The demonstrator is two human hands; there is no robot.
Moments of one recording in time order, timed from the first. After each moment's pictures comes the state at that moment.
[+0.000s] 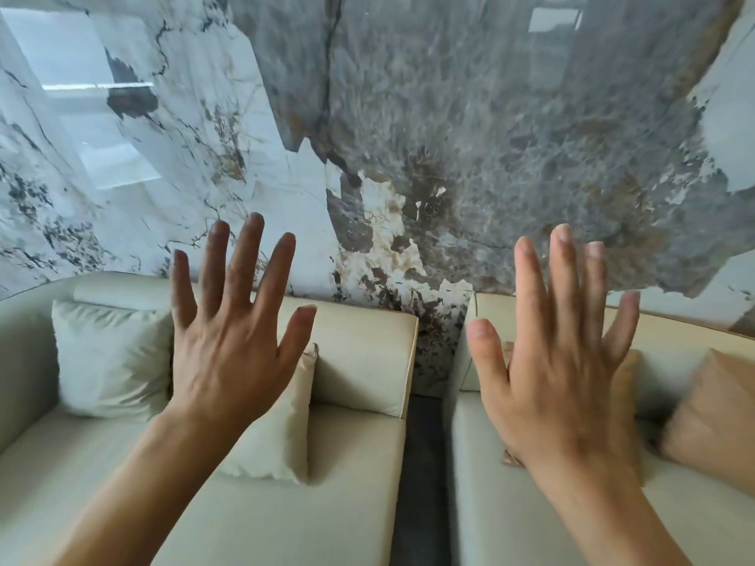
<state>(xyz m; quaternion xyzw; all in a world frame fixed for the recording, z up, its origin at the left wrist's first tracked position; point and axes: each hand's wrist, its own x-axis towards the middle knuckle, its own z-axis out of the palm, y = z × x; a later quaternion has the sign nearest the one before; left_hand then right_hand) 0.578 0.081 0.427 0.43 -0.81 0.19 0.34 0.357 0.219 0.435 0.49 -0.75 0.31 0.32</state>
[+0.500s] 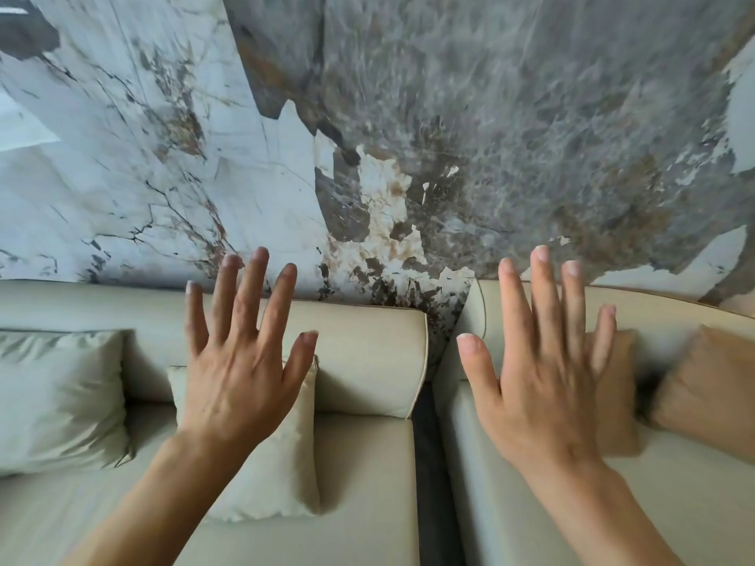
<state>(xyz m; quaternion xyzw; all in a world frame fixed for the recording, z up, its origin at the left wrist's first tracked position) 0.611 -0.114 0.352 0.38 -0.85 0.13 0.34 0.414 0.055 0.390 0.45 -0.81 0.21 0.31</state>
